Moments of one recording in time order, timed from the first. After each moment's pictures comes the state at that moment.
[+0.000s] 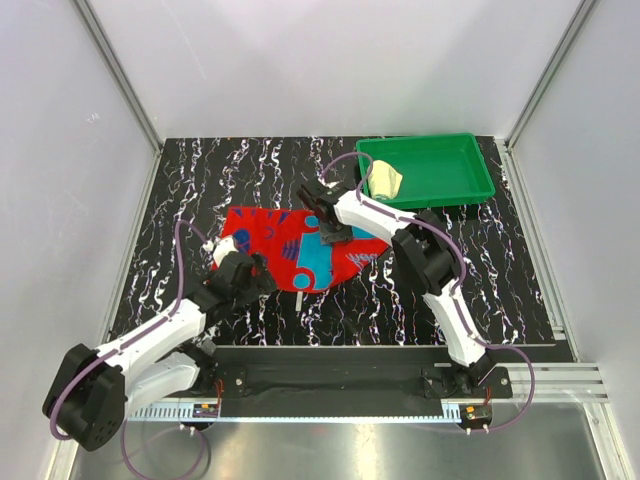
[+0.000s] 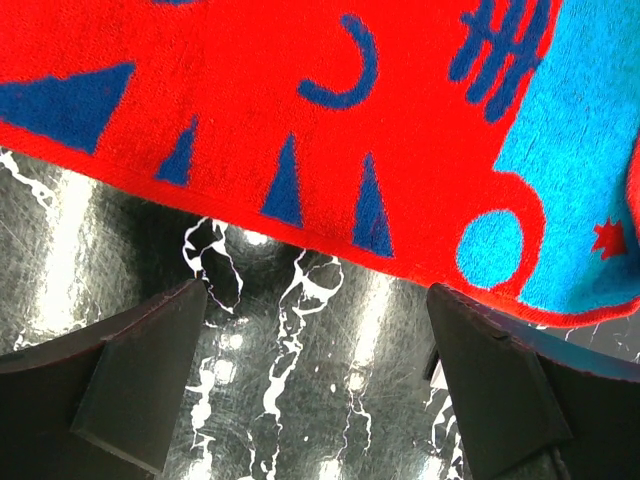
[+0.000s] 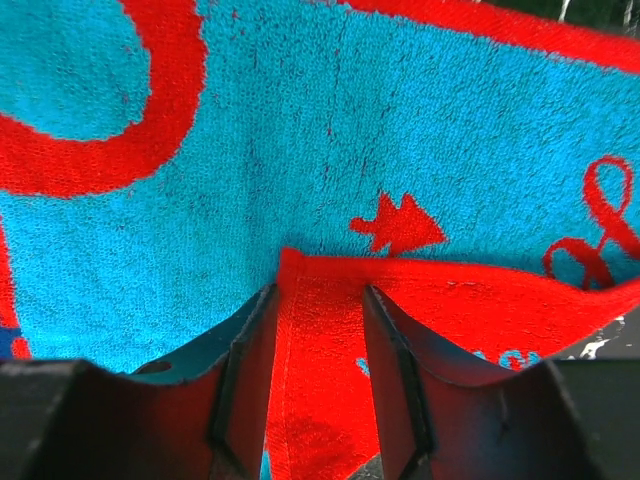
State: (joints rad) left arm -0.55 0.98 0.42 -0.31 -0.27 -0.86; right arm 0.74 2.30 1.89 -0.90 0.34 0.60
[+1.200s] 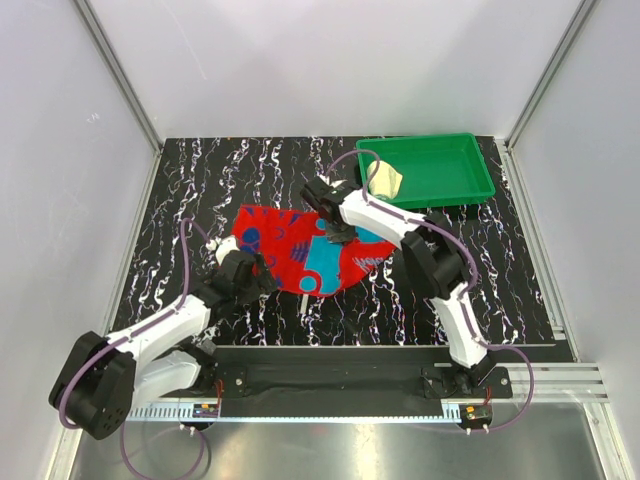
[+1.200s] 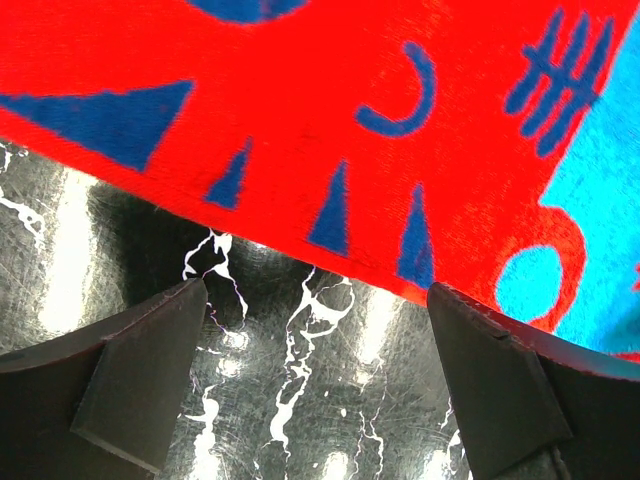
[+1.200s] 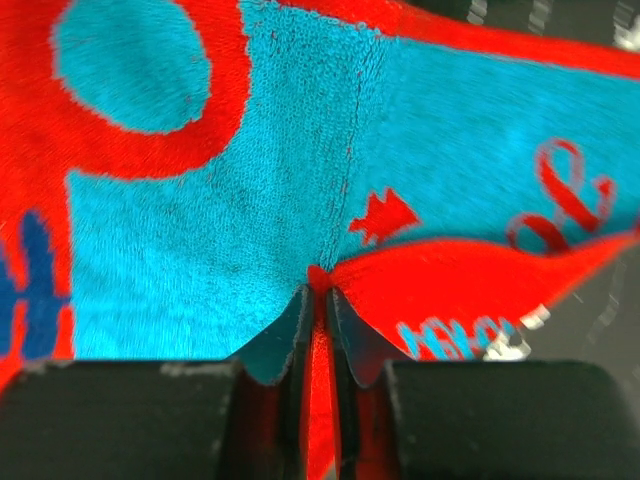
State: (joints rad) left arm -0.52 1.06 0.40 -0.23 -0.24 -0.82; right arm 0.74 2.24 1.85 -0.93 0.38 0.61
